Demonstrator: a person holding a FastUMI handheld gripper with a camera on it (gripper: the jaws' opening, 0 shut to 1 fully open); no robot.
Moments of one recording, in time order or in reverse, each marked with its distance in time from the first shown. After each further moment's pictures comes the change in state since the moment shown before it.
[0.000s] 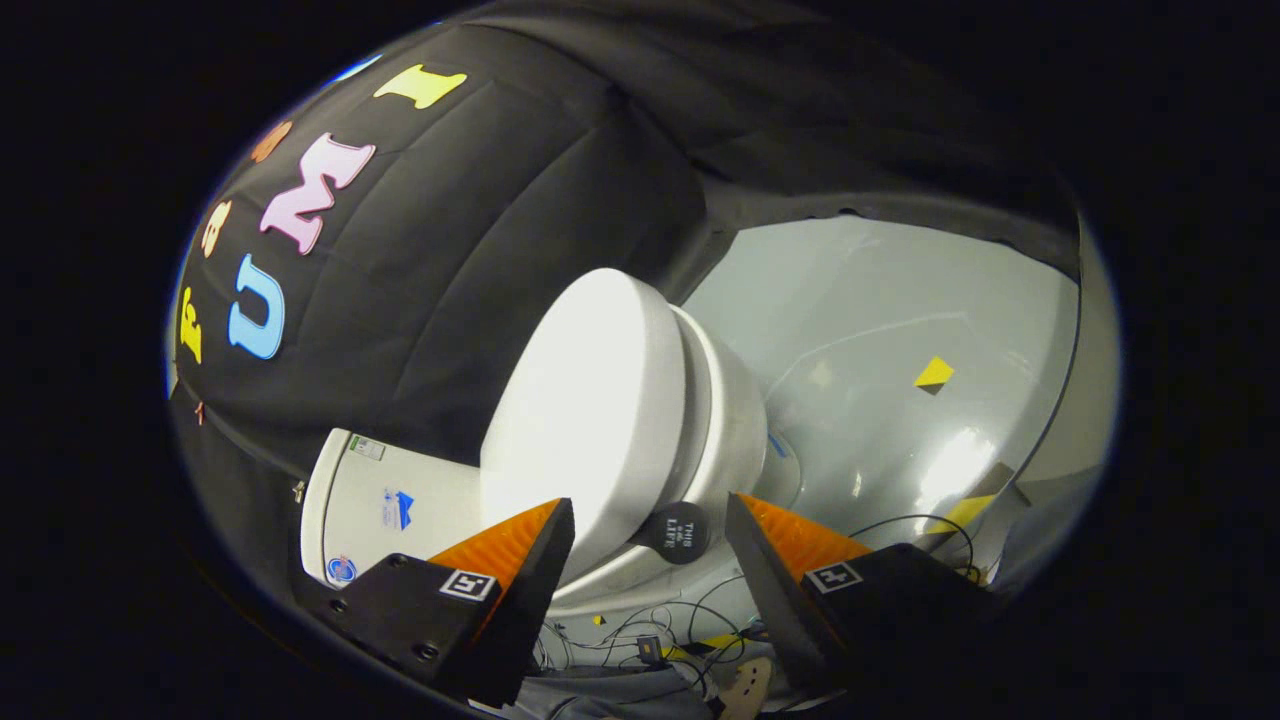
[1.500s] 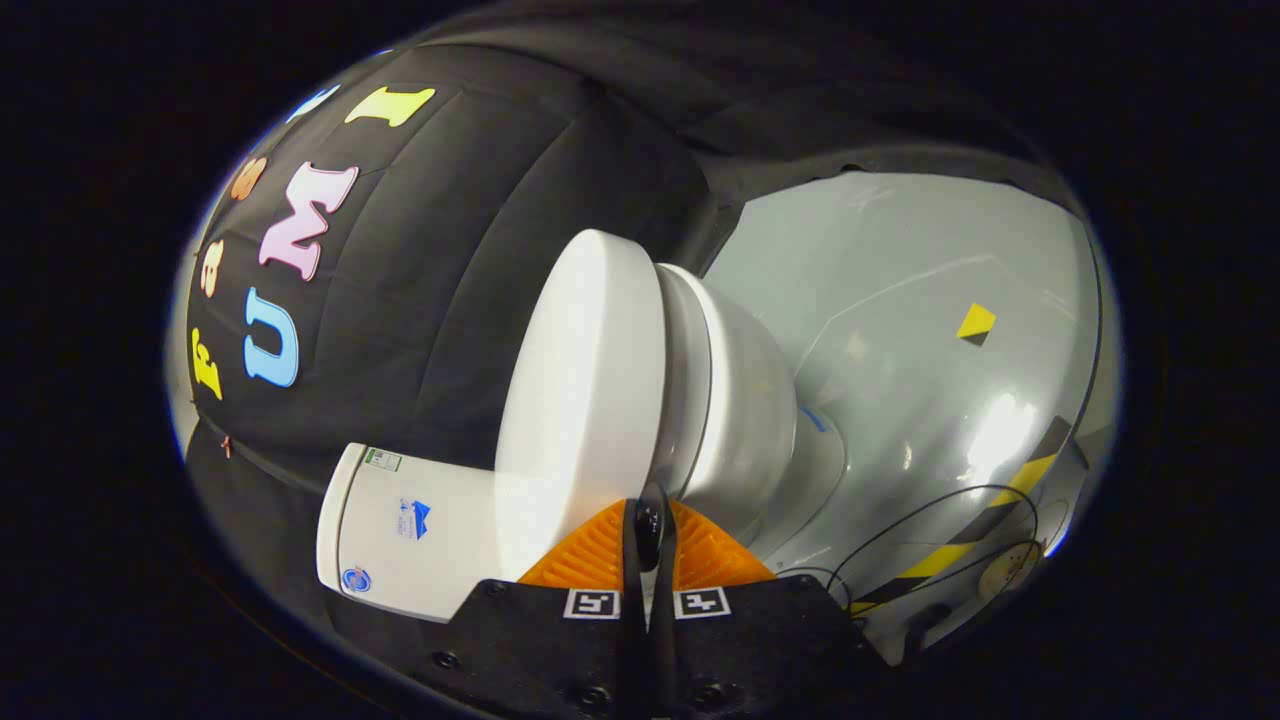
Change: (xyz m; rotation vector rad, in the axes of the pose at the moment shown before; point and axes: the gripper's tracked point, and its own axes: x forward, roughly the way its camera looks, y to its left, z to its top) arm 0.038 0.004 -0.026 0.070 -0.001 0.101
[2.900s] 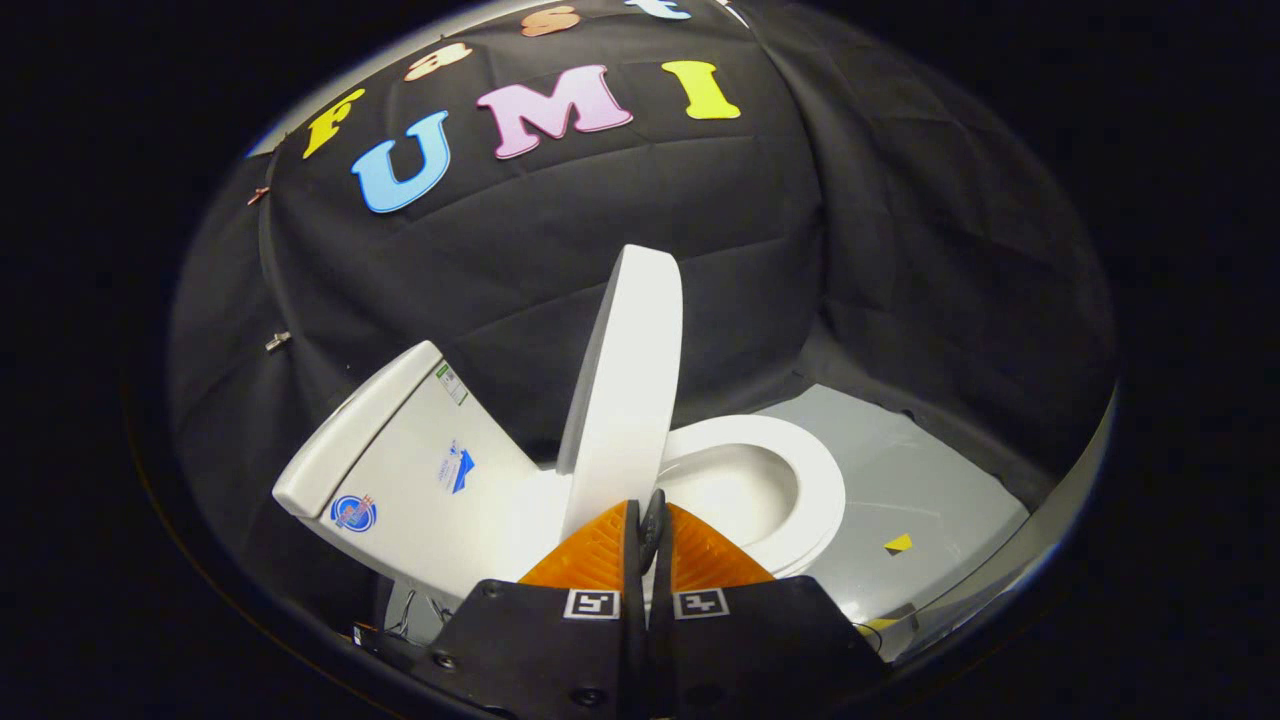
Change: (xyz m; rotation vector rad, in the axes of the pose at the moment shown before) arm -0.091 0.250 -0.018 -0.714 -0.226 -0.094
